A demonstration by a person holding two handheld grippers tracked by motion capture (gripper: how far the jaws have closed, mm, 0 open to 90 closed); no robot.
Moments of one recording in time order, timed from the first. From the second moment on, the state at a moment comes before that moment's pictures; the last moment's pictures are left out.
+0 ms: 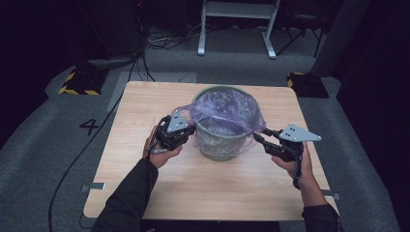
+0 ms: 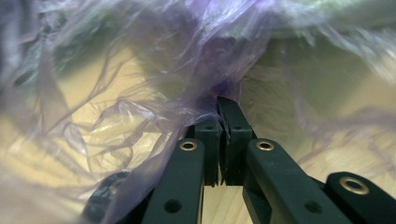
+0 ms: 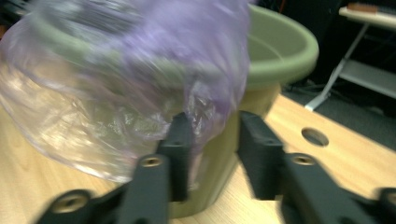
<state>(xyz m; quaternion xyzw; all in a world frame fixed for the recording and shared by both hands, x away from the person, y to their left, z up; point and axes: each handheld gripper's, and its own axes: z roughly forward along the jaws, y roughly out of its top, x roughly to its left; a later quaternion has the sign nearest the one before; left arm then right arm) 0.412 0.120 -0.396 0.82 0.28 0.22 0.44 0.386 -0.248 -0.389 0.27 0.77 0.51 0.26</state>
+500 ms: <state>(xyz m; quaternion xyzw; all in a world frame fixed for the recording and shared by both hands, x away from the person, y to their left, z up) 0.419 0.123 -0.396 0.82 0.29 0.24 0.43 0.370 -0.250 -0.385 0.26 0.75 0.51 0.34</state>
